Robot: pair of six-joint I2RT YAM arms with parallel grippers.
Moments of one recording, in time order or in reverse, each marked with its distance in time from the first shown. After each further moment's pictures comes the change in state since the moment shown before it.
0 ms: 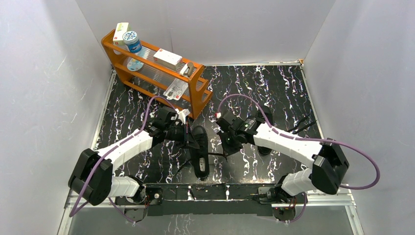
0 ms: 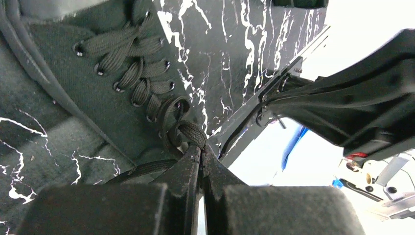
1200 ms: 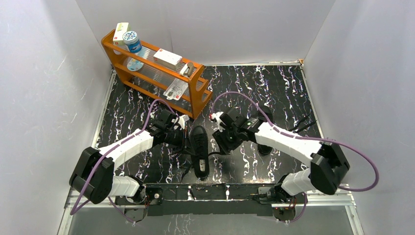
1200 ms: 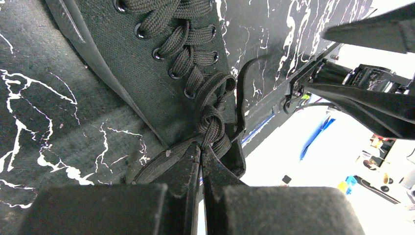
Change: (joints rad) left arm 0.000 0.018 0.015 -0.142 -0.040 0.082; right arm -0.068 0.042 -0.056 0.177 -0.112 -0.462
